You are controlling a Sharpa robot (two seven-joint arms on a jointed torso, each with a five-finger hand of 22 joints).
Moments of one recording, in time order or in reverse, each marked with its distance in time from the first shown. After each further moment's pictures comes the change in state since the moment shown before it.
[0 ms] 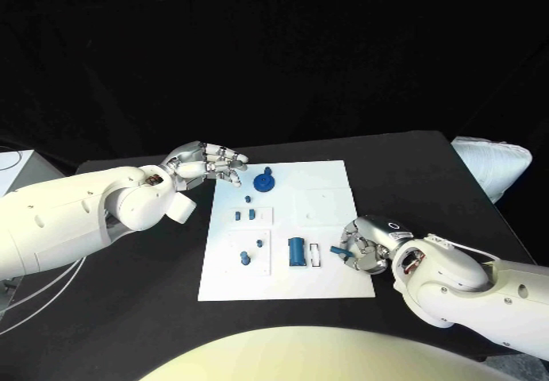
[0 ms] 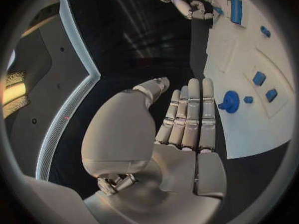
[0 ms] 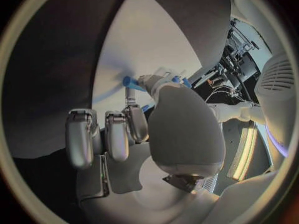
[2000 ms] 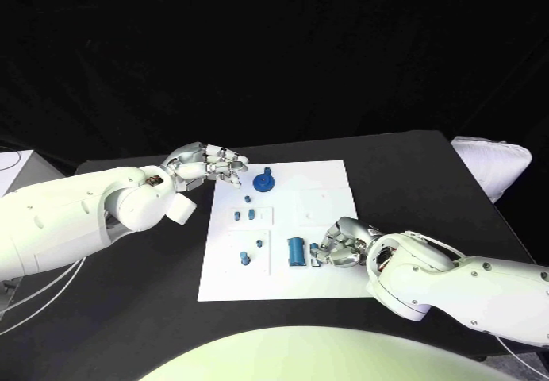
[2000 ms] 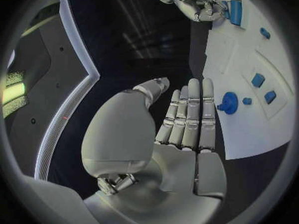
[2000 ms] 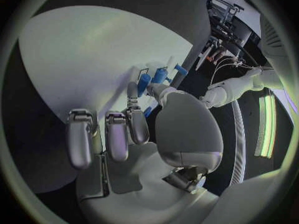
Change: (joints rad) left arm 0.000 0.000 0.000 0.005 -0.001 0.002 -0.011; left_hand 0.000 0.000 0.003 0.003 0.000 -0.004 0.004 0.000 0.000 0.000 0.000 0.000 0.000 0.000 0.000 0.000 0.000 0.000 0.000 0.000 0.000 0.000; right arm 0.021 0.123 0.002 -0.025 0.340 -0.029 -0.086; right_hand -0.232 0.029 -0.094 -0.001 -0.061 0.015 -0.014 0.033 0.023 0.004 -0.003 0.053 -0.001 -0.004 -0.003 0.009 0.000 0.000 0.000 -0.008 0.004 0.000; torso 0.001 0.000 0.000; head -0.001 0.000
